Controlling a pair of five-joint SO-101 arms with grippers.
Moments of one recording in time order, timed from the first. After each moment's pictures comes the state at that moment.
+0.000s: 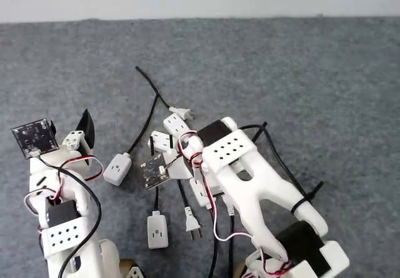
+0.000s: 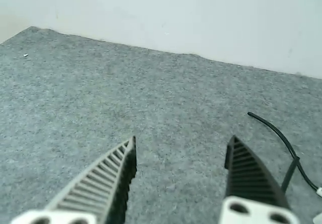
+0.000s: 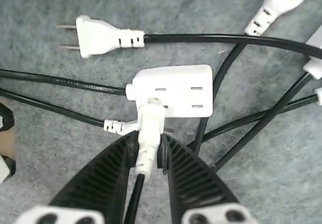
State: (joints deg) left arm -24.7 -61.9 80.1 15.7 5.8; right arm -36.1 -7.6 24.2 82.1 74.3
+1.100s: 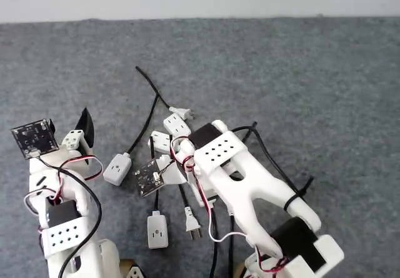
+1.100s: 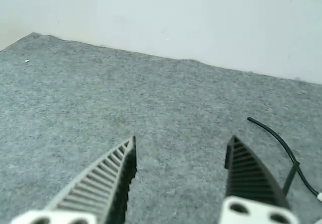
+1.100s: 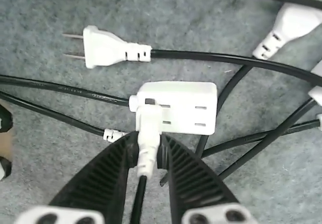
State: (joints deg) left arm -24.7 -61.9 80.4 14.2 5.8; right arm -38.9 -3.7 23.9 80.8 74.9
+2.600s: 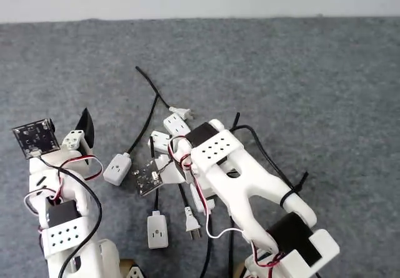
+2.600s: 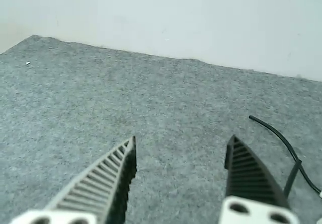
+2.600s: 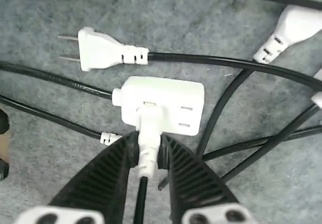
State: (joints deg) left arm -24.7 -61.9 80.4 14.2 4.6; right arm -39.1 -1.7 23.2 80.4 74.9
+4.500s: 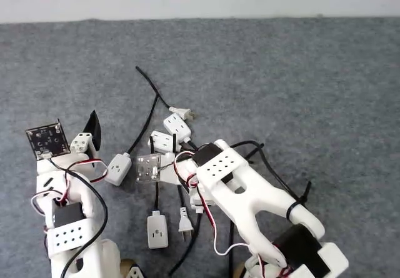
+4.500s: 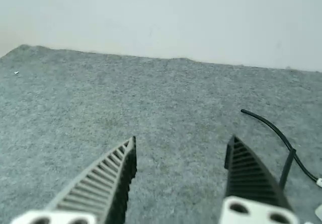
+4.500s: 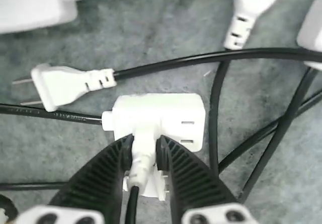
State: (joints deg) left arm -22.4 -61.9 84.4 8.8 2.2; right arm -39.8 -3.3 38.4 62.2 50.7
